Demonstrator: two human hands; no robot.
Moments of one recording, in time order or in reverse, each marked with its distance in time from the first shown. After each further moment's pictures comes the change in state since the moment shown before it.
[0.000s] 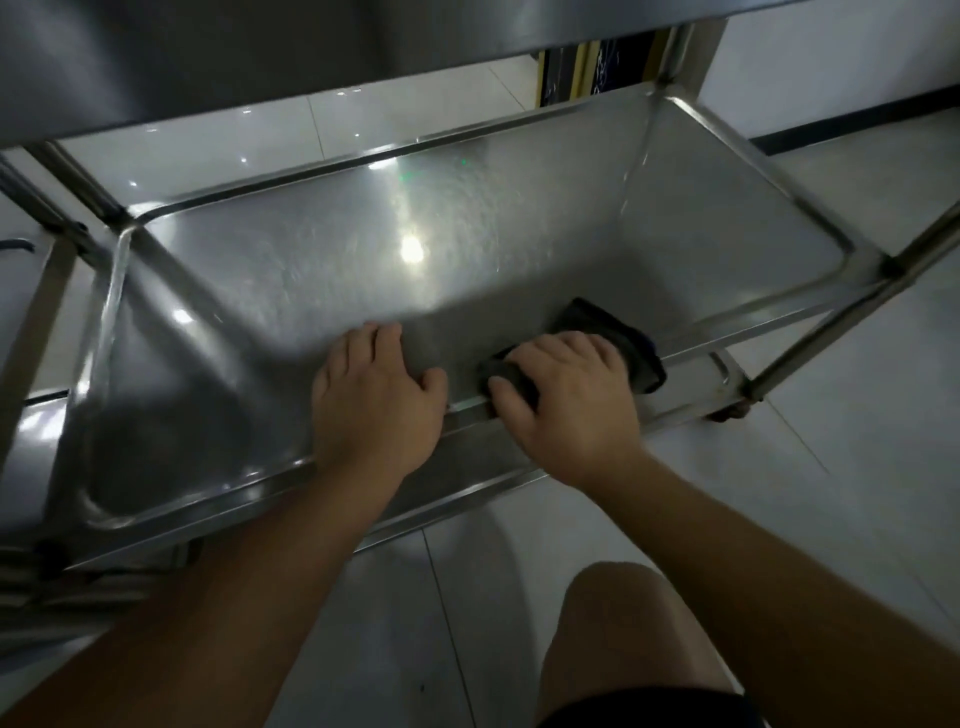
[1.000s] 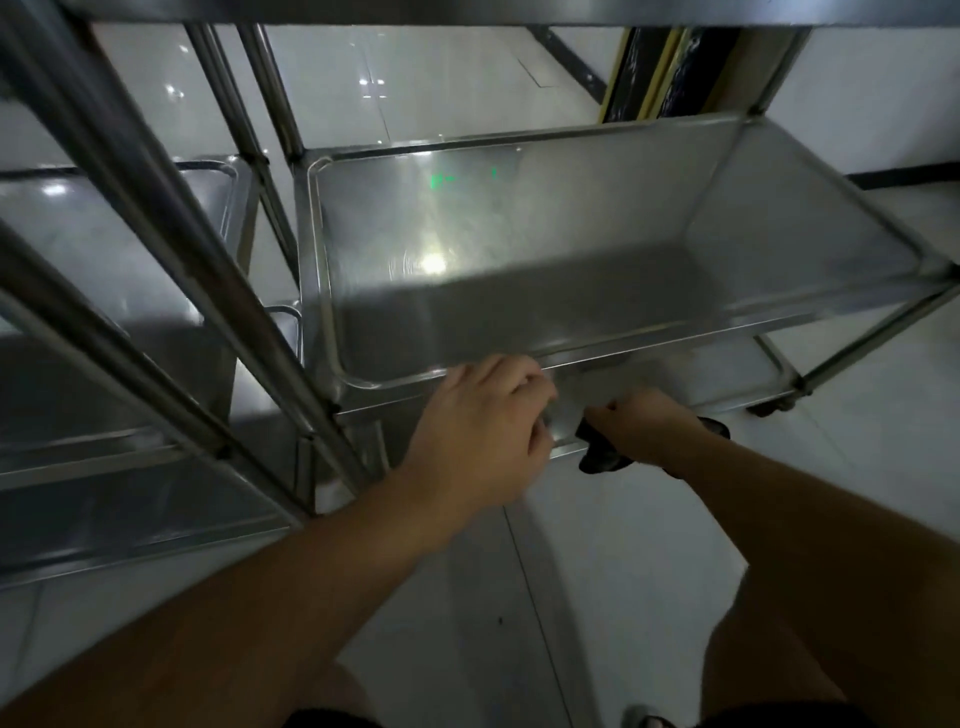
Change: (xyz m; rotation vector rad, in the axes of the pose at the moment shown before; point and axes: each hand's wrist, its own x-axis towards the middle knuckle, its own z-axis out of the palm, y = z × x) left_hand -0.110 -0.139 -0.058 -0.202 0.097 0.631; right_hand -0.043 -0.083 0.065 -0.062 -0.700 0.459
